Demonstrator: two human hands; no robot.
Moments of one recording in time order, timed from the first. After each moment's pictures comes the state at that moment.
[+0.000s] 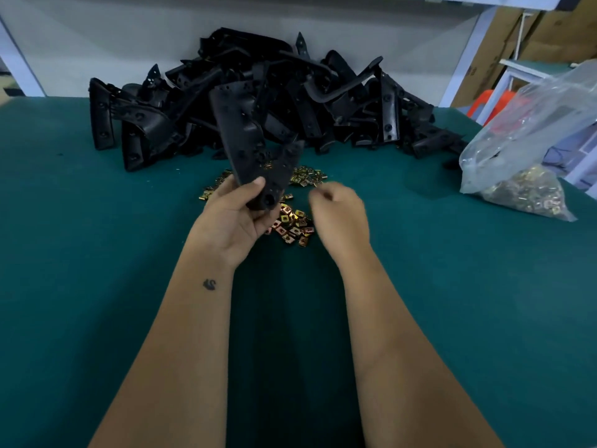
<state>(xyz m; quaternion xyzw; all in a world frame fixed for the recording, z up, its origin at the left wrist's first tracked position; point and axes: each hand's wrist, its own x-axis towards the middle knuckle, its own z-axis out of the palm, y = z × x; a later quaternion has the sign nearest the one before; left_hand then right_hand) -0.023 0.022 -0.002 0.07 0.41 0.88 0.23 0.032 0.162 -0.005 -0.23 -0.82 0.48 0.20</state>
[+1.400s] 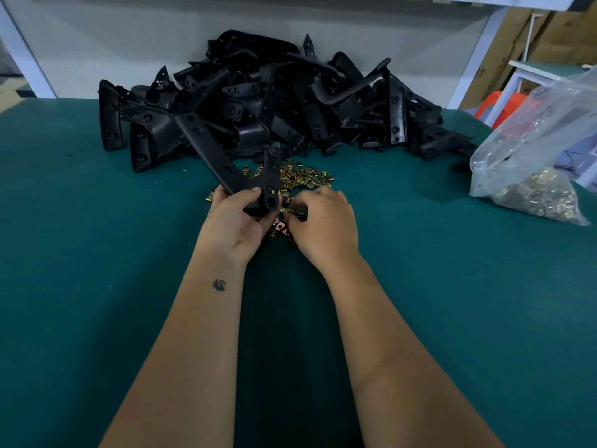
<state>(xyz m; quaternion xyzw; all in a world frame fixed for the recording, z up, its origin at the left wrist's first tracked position) -0.031 0.033 -0.009 -0.03 0.33 0.93 0.18 0.018 0.146 -0.019 -0.14 -0.94 0.20 0.22</state>
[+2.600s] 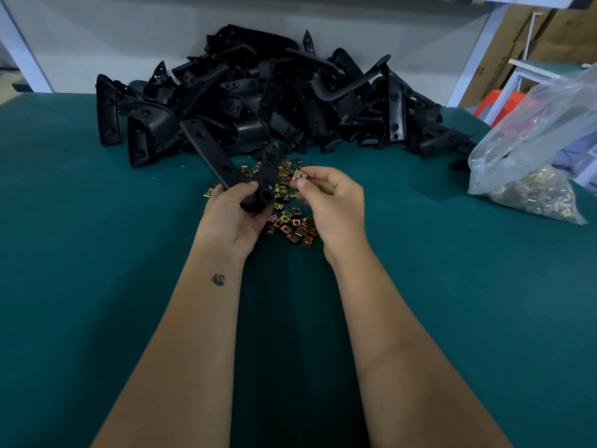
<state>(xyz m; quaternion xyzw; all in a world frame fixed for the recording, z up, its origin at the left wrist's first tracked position) -0.035 0.034 -0.010 -0.06 0.36 0.92 0.16 0.021 0.147 -0.002 -0.15 -0.66 0.69 0.27</state>
